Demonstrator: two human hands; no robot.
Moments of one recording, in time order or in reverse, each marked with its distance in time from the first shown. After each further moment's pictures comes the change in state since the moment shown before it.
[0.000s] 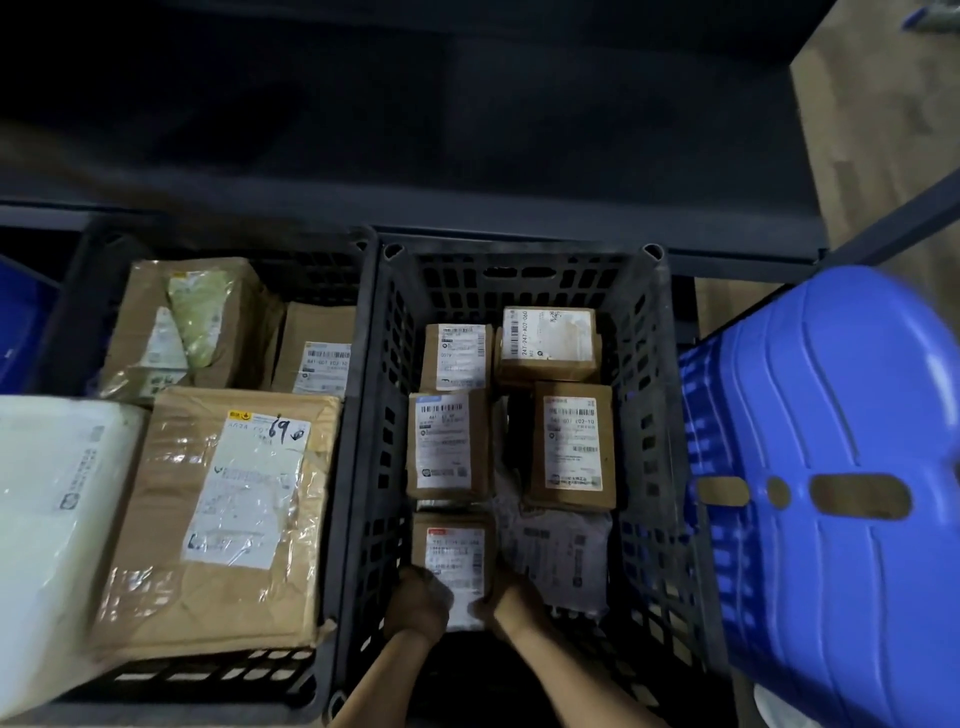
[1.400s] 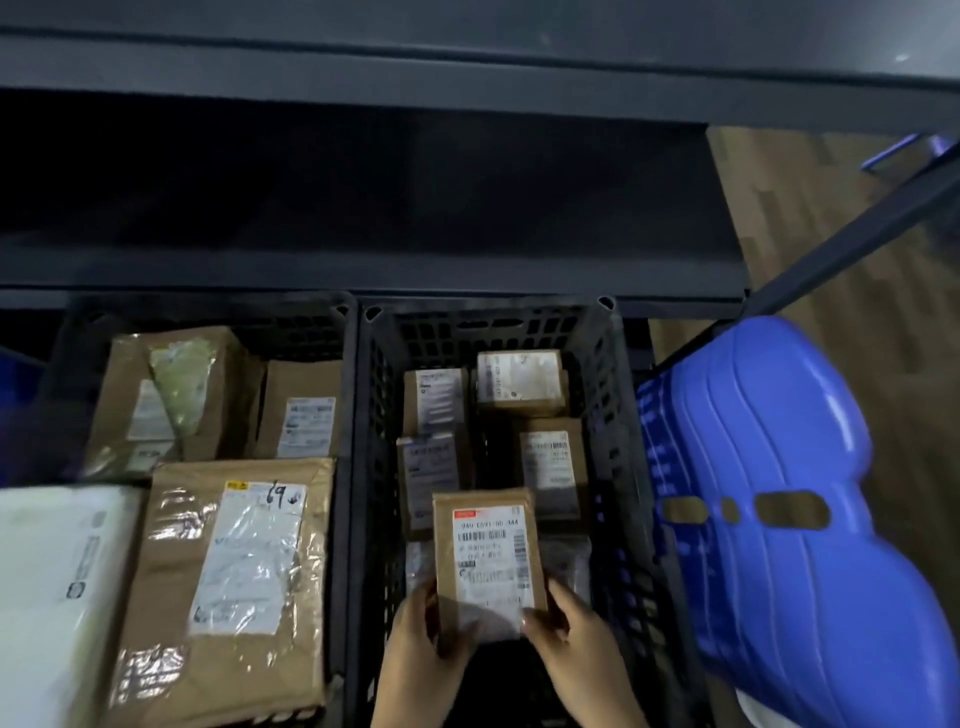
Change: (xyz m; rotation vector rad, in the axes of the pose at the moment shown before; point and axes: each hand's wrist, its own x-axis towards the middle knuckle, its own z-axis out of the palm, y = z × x) left_hand -0.086 0.025 -0.054 -0.238 0.060 0.440; right_hand -0.121 -0.011 -0.068 0.293 0.350 -0.164
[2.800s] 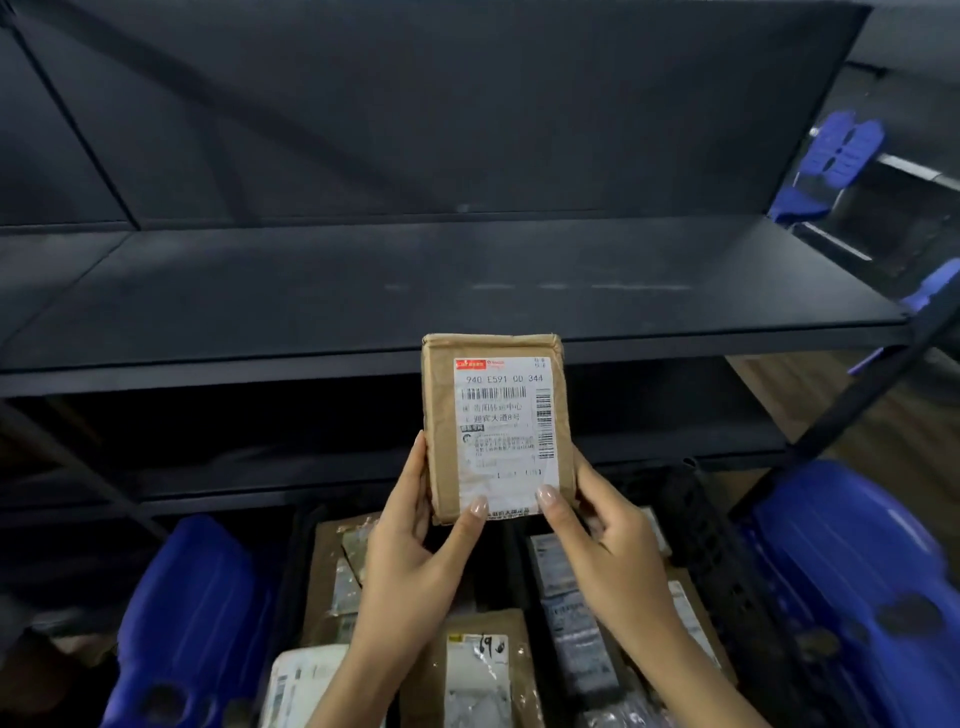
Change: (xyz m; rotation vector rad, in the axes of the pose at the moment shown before) left_hand -0.024 0.137 -0.317 -0.469 0.062 0.814; right_hand -0.096 -0.326 0.037 0.296 0.388 -0.999
